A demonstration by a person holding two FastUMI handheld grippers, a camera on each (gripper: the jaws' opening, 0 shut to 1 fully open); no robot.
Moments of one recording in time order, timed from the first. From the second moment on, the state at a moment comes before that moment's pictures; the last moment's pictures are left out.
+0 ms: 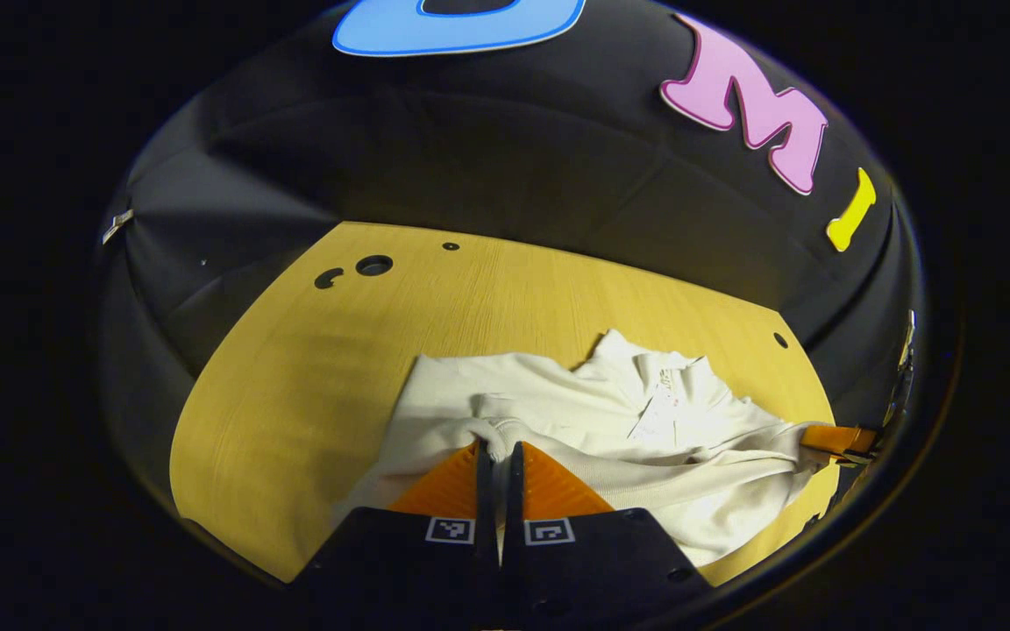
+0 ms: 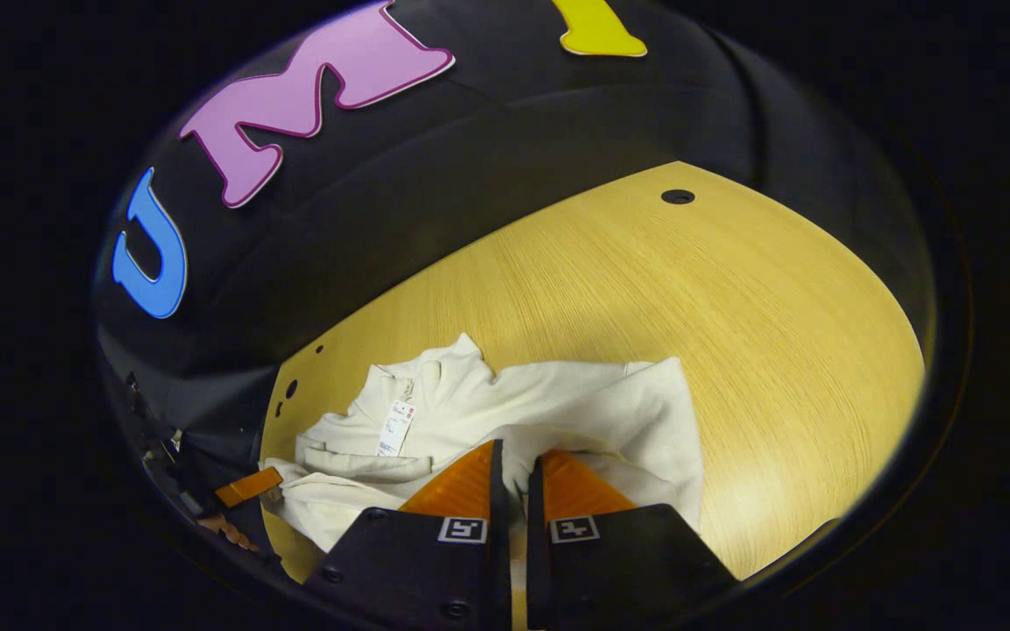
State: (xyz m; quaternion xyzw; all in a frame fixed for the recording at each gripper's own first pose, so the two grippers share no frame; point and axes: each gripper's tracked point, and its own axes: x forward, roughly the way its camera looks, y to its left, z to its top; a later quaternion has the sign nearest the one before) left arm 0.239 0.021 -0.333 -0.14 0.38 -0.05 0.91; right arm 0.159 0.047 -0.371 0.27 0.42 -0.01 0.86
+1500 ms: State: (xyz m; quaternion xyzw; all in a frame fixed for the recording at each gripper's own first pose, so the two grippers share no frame) left arm 0.212 0.002 -0.279 -0.13 0.30 -0.08 0.94; right arm 0.140 0.037 -0.299 0.32 0.35 0.01 0.88
